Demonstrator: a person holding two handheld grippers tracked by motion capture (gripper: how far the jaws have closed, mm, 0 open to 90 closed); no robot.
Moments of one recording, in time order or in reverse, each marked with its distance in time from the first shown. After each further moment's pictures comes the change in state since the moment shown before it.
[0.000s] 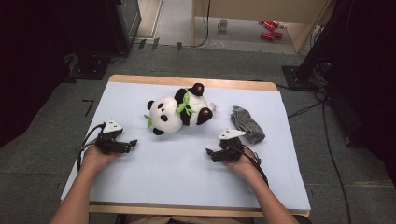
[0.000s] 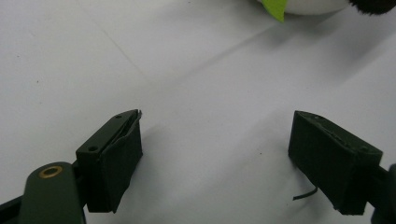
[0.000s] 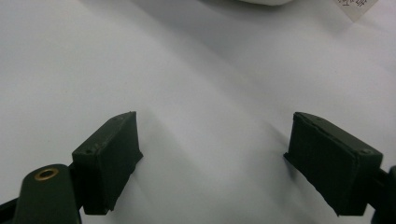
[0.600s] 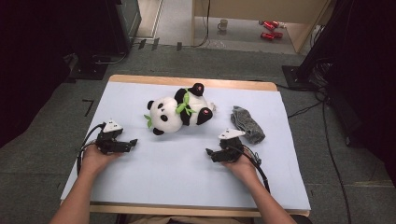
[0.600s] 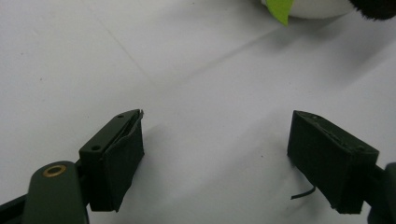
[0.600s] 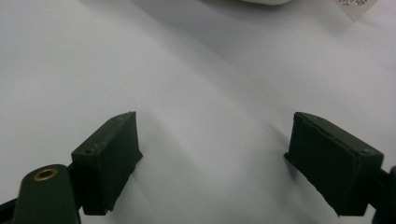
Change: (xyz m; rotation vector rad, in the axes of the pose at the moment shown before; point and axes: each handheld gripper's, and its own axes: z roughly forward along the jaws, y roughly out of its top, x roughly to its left) left arm -0.001 0.001 0.000 -0.002 0.012 -0.027; right arm 0.000 0.000 0.000 0.001 0.001 0.003
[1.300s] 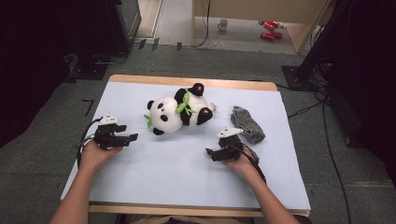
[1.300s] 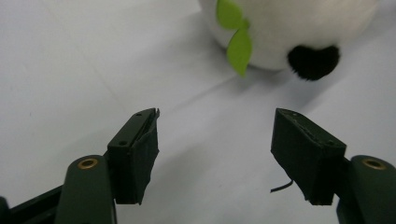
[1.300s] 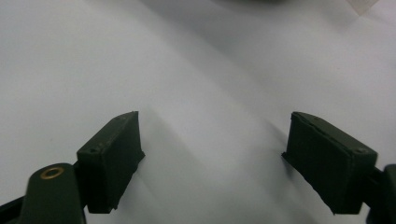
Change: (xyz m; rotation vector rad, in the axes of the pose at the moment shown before) left arm -0.004 0.029 -0.019 -0.040 -0.097 -0.047; right arm 0.000 0.007 -0.001 0.056 0.004 -0.003
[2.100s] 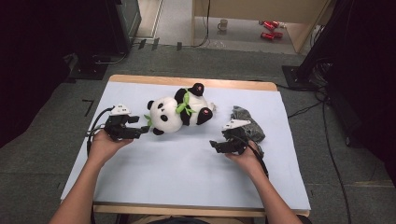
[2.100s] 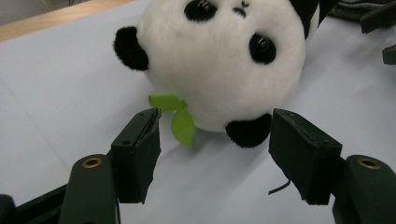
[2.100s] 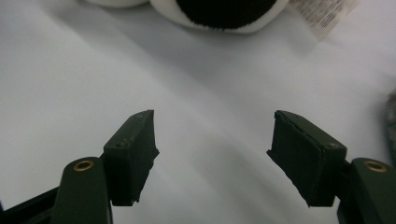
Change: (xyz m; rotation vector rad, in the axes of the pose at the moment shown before) left arm -0.028 0.047 0.004 -0.033 -0.069 0.078; right arm -0.016 0.019 -0.021 -0.024 0.023 0.069
